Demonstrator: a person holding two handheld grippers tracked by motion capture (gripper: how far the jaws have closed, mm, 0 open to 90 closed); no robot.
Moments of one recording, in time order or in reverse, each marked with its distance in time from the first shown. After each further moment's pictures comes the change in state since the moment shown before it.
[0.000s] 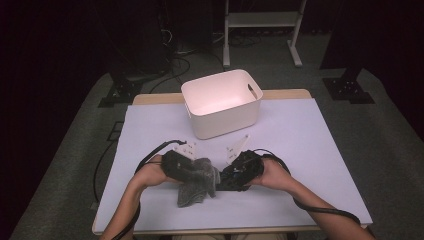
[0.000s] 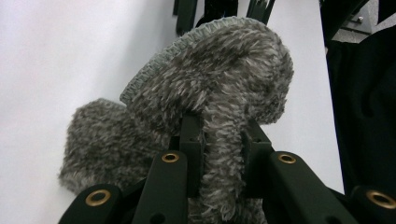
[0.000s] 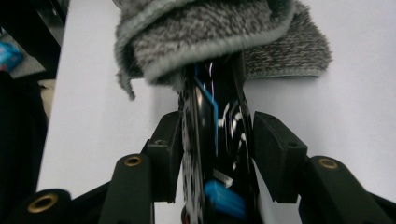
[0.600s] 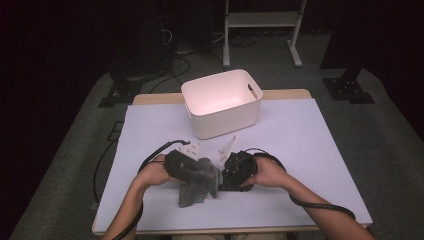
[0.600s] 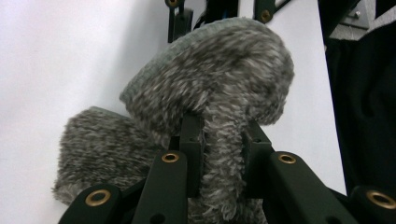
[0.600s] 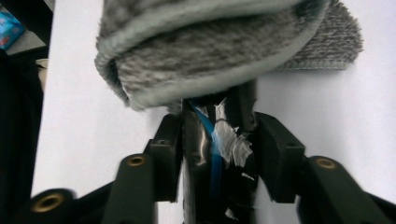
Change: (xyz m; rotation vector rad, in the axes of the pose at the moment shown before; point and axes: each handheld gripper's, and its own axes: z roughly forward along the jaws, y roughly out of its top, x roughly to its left) left arm 0.000 0.003 0.005 0.007 -0.011 0.012; right arm -0.003 0.013 0.015 0.119 0.031 -0.021
